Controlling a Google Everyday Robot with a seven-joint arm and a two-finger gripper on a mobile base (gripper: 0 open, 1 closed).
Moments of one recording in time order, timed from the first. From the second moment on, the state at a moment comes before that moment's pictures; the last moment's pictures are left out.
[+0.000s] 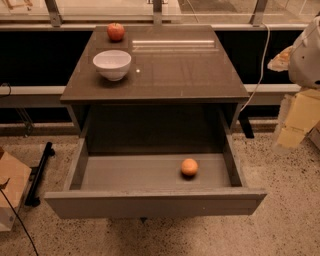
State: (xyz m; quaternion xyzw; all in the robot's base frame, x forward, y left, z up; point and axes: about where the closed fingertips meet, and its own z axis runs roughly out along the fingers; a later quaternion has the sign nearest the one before) arm 0.438 -0.217 0.976 -0.60 0.78 -0.03 0.16
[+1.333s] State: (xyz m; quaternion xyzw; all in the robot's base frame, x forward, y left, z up) arm 0.468 -0.199 0.938 -0.62 0.75 0.04 0.23
